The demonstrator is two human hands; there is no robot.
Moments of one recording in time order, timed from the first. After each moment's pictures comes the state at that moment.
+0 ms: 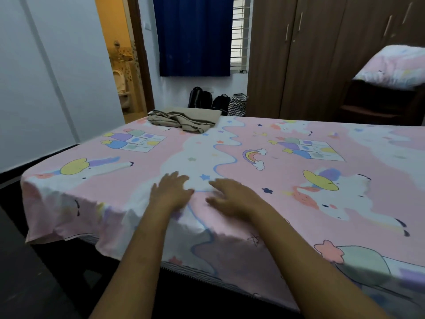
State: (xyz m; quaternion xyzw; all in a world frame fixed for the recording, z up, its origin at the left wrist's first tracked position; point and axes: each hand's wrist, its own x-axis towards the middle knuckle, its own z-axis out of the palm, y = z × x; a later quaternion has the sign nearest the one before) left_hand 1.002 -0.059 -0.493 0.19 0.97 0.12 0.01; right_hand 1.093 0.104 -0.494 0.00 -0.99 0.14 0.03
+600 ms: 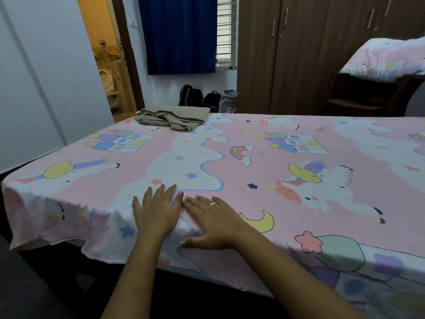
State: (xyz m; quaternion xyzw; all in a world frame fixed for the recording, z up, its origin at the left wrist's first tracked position) left_hand 1.040 -0.059 -0.533 0.13 0.98 0.12 -0.08; right_hand 1.131 0.079 -0.522 0.12 -0.99 0.07 0.02
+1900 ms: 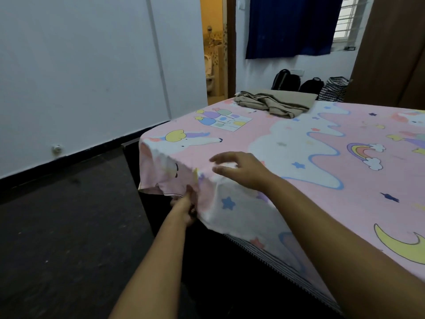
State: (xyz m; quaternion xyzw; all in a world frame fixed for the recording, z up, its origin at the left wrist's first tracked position) left_hand 0.952 -0.223 -0.624 -0.24 0.50 0.83 0.05; right_hand 1.011 -0.039 -0.490 0.22 -0.90 0.39 0.03
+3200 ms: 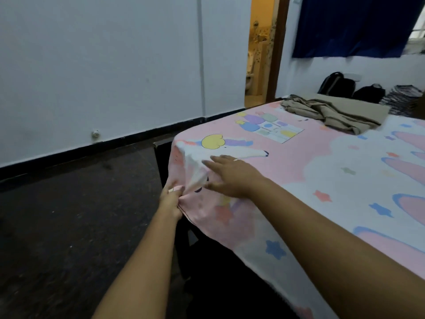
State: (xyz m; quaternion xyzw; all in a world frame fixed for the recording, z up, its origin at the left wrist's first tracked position) left_hand 0.889 -0.333 -0.610 -0.27 0.49 0.81 -0.16; right_hand 0.904 -0.153 -0.493 0.33 -0.94 0.05 0.01
